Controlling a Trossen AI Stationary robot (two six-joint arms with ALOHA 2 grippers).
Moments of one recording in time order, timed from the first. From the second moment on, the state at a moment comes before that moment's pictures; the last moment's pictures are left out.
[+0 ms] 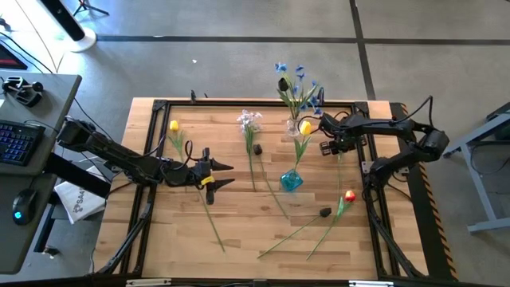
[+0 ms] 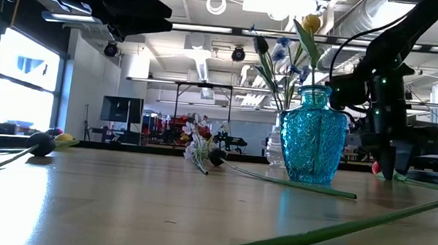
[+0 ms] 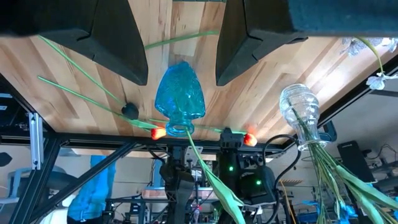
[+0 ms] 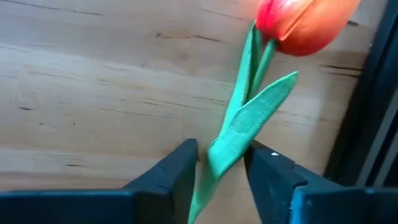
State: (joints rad) left arm -0.32 1.13 0.47 0.45 -0.49 -0.08; right arm -0.71 1.45 0.61 -0.81 0.19 0.66
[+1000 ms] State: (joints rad) left arm -0.32 1.13 0.47 0.47 -0.49 -0.08; right arm -0.64 0.74 0.63 -0.96 0.26 0.65
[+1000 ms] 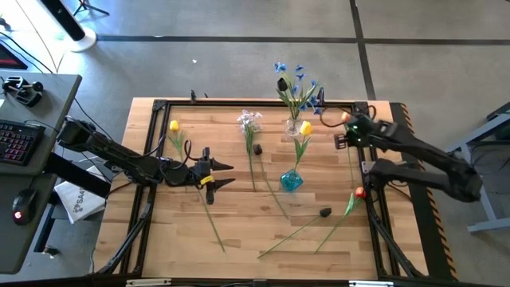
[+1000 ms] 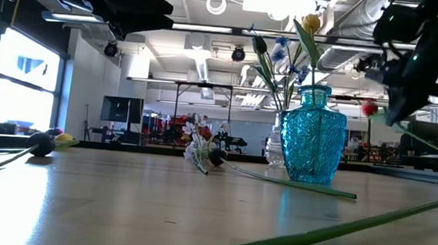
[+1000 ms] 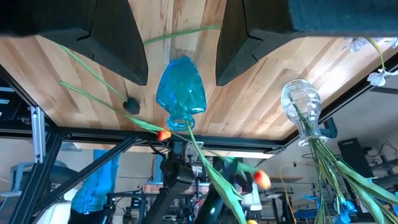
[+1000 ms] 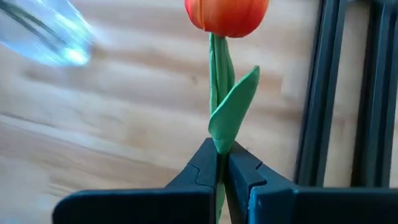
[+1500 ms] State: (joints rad) left arm -0.32 1.13 0.47 0.47 -0.49 -0.09; right arm -0.21 0.40 0.67 -0.41 0.27 0.39
